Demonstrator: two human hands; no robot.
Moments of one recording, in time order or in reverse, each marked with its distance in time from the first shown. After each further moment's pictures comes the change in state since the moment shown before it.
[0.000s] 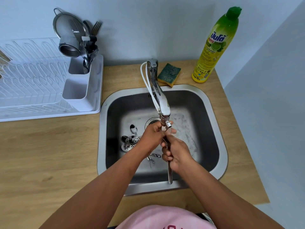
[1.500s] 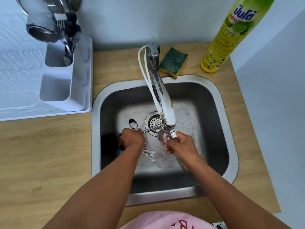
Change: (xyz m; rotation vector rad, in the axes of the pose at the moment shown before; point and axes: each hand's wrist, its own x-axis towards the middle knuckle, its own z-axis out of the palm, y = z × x) left_hand 0.074 -0.065 -0.054 0.420 0.847 -0.627; right_hand 0.055 0.000 -0.029 -0.448 -0.090 -0.216
